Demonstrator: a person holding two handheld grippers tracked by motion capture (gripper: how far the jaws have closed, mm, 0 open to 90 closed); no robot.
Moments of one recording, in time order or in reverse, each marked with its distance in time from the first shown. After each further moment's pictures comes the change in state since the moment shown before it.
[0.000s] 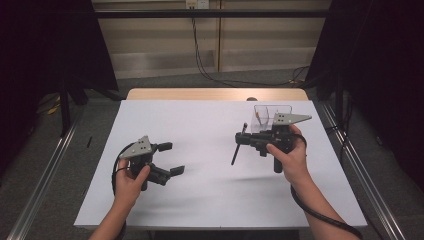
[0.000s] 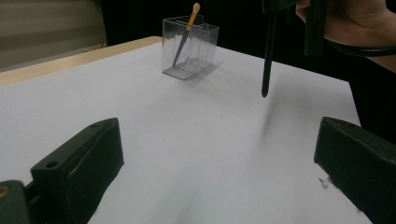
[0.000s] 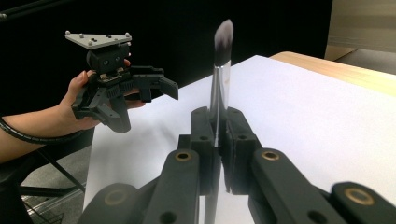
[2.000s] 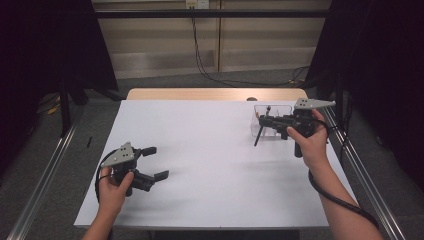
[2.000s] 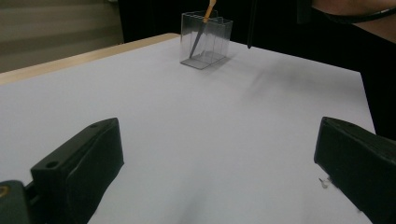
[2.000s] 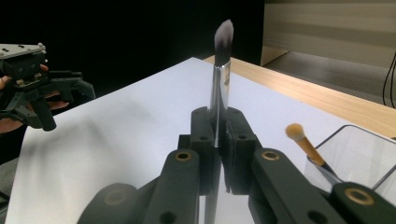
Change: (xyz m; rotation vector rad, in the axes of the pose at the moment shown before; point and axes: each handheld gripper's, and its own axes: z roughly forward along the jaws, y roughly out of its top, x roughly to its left) left arm 0.005 -0.018 -0.038 -0.004 0.049 0.010; right arm -0.046 0.020 -0.047 0.014 -0.206 -0.029
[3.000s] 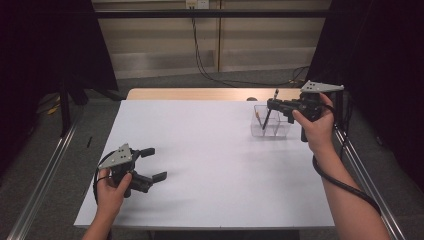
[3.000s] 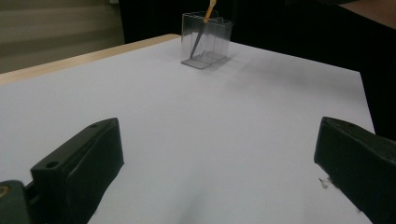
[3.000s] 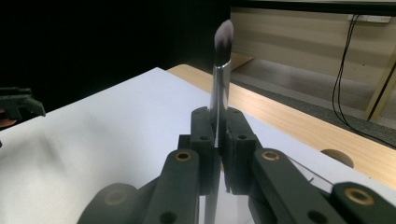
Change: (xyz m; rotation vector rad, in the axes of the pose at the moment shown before) left arm 0.000 -0.003 -0.004 -0.008 -0.002 0.004; right arm -0.026 0.032 -0.008 -0.011 -0.124 -0.030
